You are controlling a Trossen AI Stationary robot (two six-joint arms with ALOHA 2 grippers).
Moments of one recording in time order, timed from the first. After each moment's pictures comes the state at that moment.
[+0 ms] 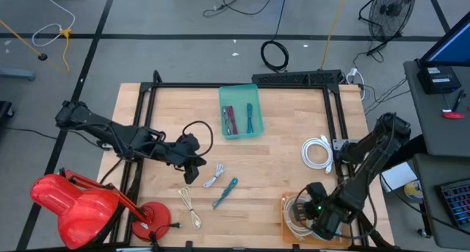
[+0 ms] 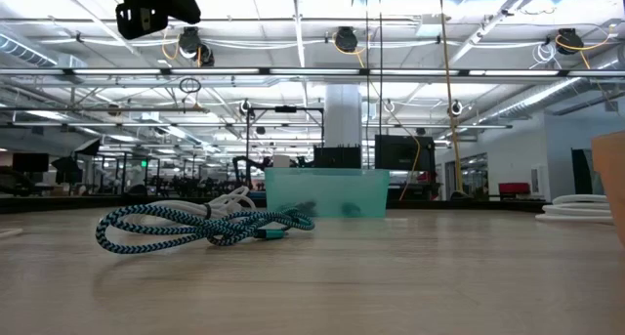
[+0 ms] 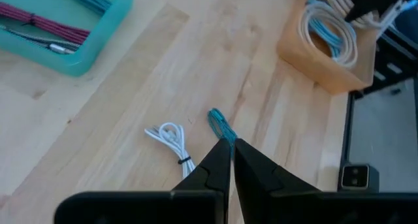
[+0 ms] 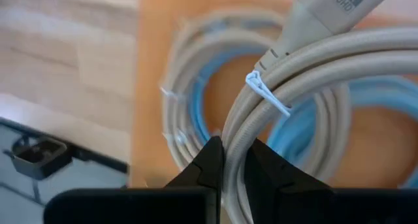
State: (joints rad) left arm -0.33 1.20 1.01 -0.58 -0.22 -0.77; right arm 0.93 1.52 1.12 -0.93 0.16 2.32
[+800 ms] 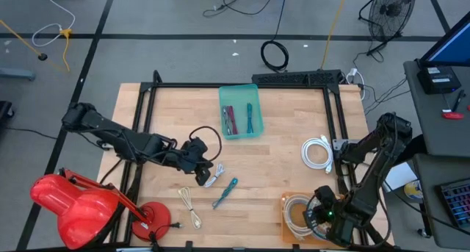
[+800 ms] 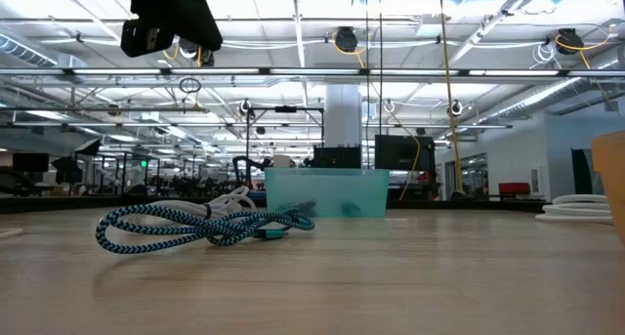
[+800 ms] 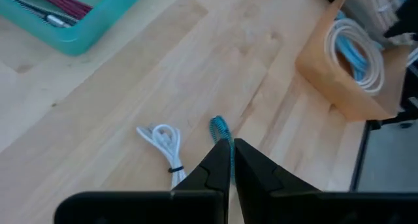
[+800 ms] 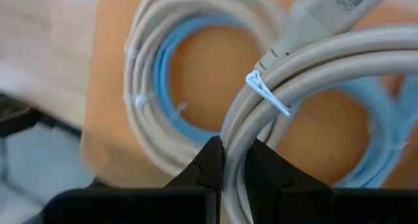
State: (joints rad) left arm -0.34 1.32 1.01 -0.50 -0.28 -0.94; right arm 1.05 1.51 1.11 -0.97 0.21 2.32
